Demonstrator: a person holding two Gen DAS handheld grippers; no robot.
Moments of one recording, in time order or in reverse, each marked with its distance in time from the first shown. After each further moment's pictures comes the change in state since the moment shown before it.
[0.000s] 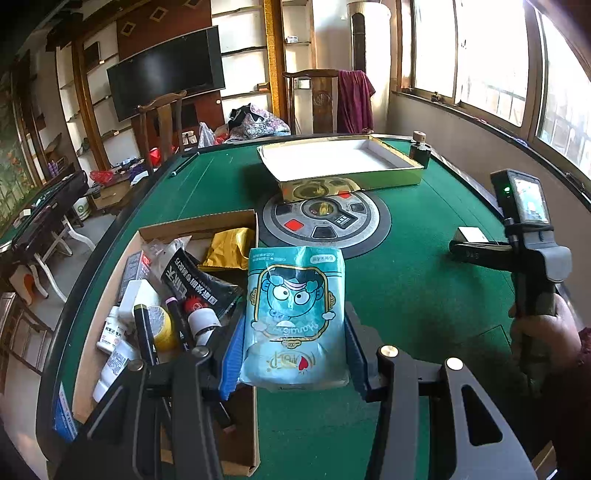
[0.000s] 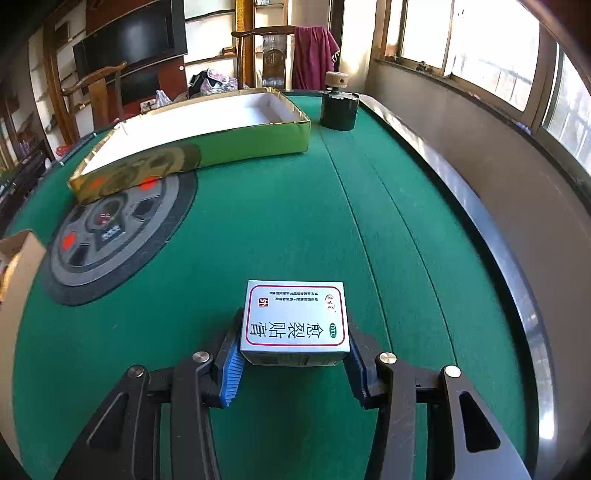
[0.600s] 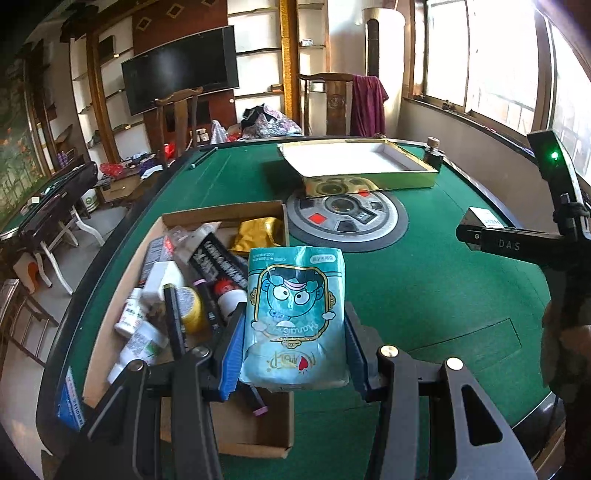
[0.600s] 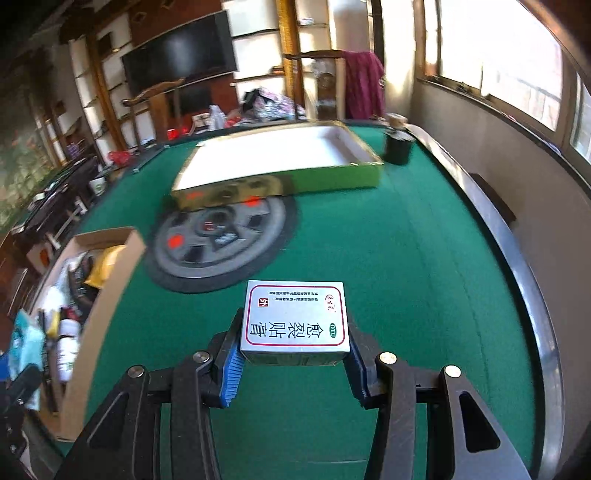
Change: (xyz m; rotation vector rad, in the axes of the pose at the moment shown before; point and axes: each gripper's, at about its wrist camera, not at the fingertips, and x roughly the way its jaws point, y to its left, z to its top) left arm -0.013 0.030 -0.019 -0.048 -0.016 0.025; right arm -0.077 0.067 -0.008 -0.092 -0.071 0.176
